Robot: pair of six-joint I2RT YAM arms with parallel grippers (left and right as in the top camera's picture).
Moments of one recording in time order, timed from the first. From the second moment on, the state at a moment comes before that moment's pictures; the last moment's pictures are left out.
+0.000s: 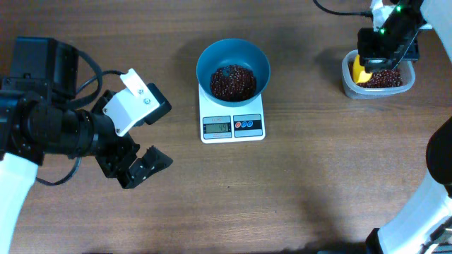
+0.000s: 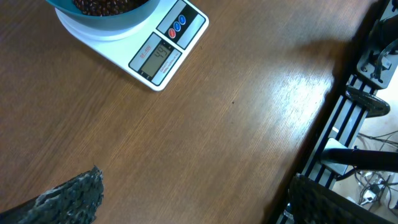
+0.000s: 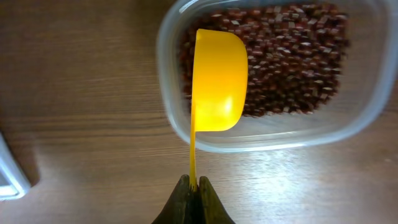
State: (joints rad) left arm -0.09 1.18 1.24 -1.33 0.52 0.79; right arm -0.09 1.94 1.77 -1.30 0.02 0.00
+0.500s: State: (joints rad) left arm -0.09 1.18 1.24 -1.33 0.52 0.79; right arm -0.37 1.94 1.77 -1.29 -0.39 -0.21
